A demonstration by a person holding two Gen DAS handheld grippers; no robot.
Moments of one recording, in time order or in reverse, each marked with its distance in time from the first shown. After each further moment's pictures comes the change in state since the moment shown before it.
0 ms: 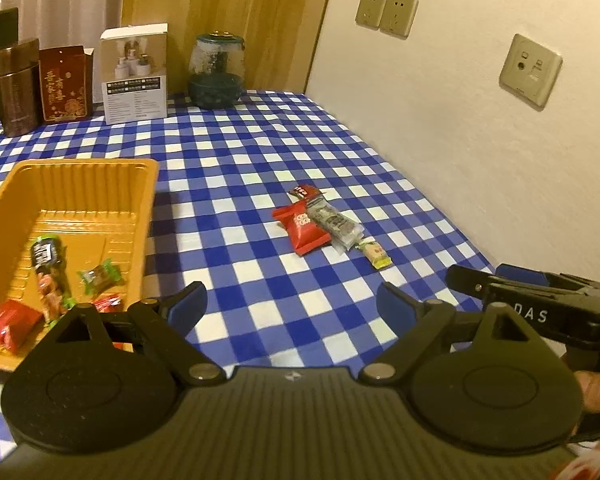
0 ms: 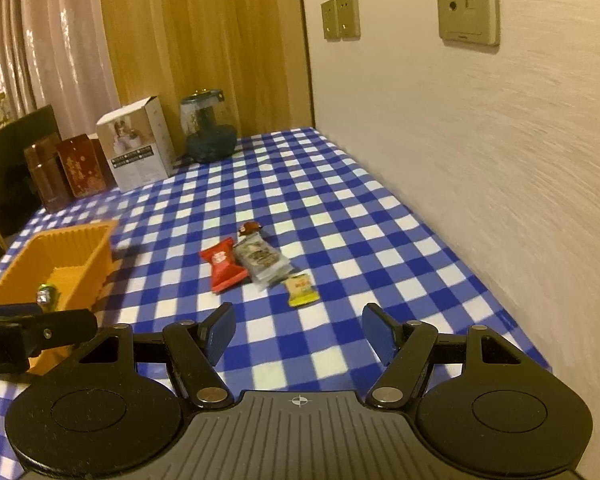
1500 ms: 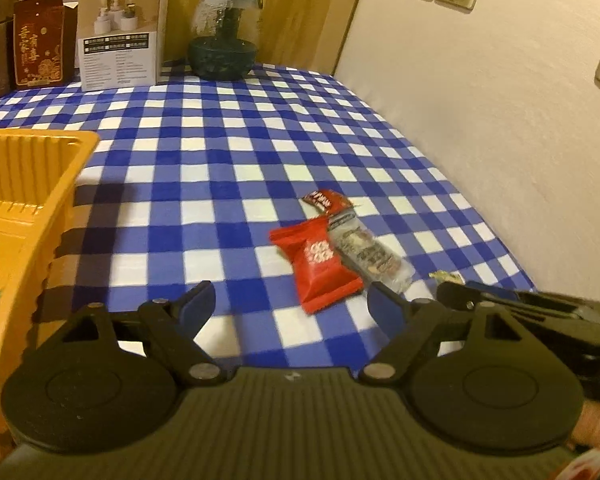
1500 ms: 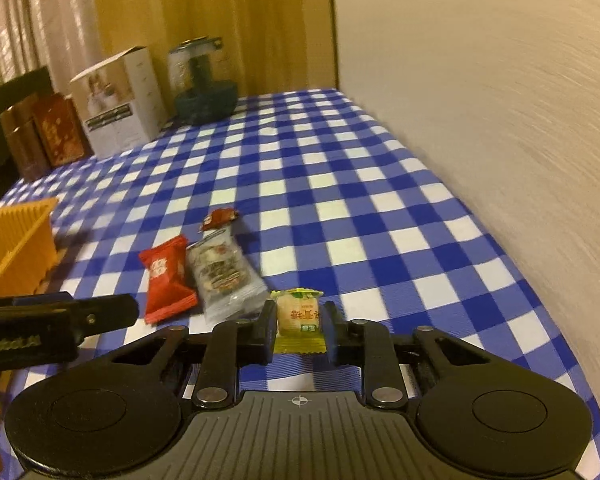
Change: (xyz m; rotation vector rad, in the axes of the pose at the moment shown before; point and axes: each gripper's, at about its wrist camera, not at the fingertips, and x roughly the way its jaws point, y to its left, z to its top) left arm 0.152 0.005 0.025 -0.096 0.012 0.042; right arm 0.144 -0.031 0.025 -0.050 0.096 0.065
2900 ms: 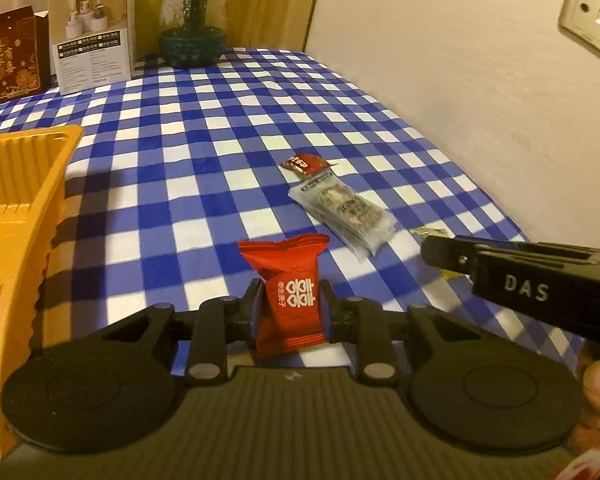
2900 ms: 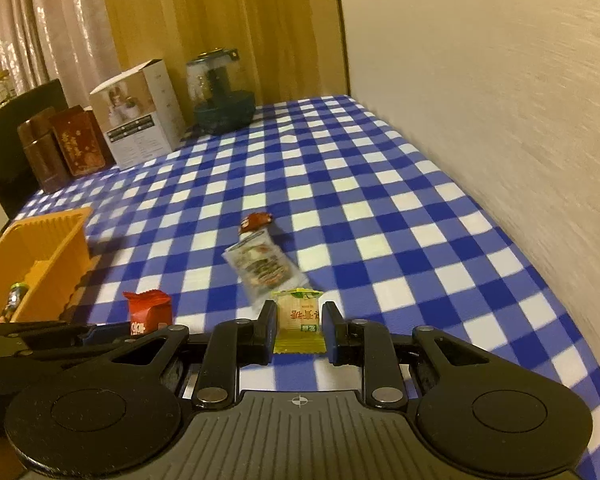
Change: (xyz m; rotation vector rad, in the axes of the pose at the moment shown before) left arm -0.022 -0.001 -0.018 0.118 0.068 -0.038; right arm -0.030 0.028 -0.007 0.026 -0.014 0.040
